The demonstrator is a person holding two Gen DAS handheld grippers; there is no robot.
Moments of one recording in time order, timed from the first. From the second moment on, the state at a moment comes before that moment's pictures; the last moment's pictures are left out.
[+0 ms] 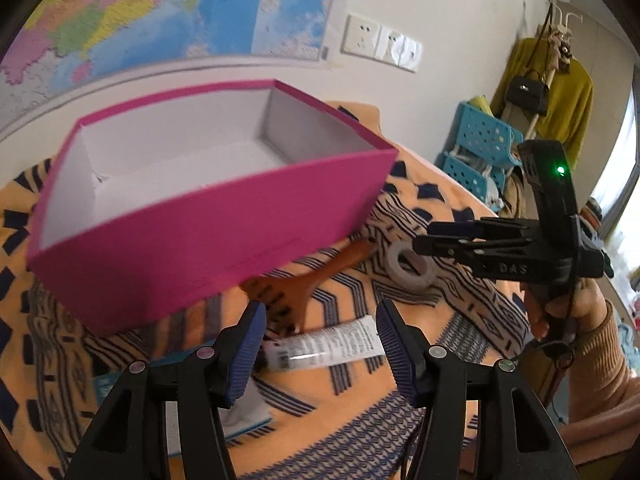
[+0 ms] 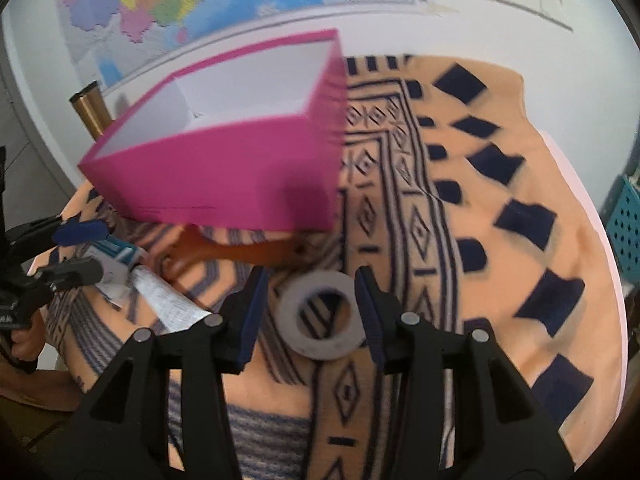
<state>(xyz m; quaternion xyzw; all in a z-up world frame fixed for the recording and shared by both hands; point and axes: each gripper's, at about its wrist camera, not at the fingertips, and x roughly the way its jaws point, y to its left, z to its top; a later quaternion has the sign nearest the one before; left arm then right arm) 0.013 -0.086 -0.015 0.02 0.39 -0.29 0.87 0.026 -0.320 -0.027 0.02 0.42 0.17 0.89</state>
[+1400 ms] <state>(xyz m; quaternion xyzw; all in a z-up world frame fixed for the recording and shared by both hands) 0.026 -0.123 -0.029 -0.01 0.43 -0.35 0.83 0.004 -0.293 -0.013 0.05 0.39 0.24 0.89</state>
